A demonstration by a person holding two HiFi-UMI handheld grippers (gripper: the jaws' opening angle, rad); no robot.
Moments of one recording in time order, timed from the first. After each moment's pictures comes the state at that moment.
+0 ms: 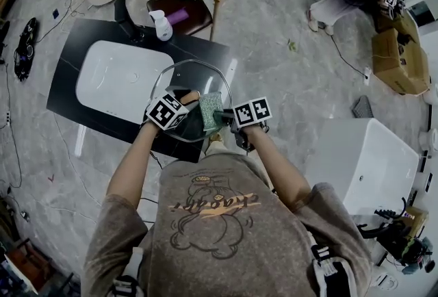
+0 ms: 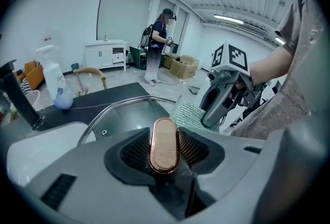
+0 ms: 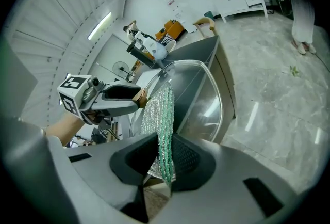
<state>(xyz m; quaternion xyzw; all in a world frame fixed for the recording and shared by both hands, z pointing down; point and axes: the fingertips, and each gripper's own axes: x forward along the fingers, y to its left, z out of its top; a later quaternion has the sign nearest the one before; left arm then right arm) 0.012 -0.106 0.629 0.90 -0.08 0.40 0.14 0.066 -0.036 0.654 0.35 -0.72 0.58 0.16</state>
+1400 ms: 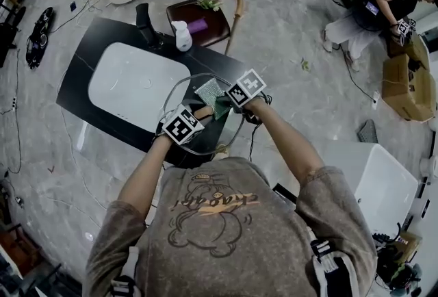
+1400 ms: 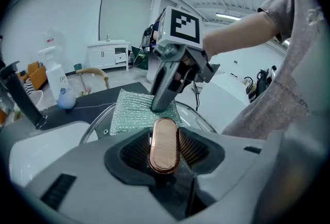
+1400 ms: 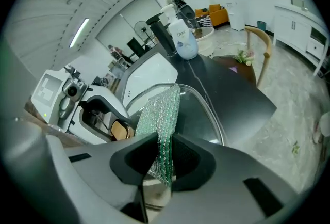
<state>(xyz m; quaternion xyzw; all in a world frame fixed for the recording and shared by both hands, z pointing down) 0.010 -0.105 0.631 0.90 -0.09 0.41 0.14 0.049 -0.149 0.646 0.23 -0.79 0.43 0.36</state>
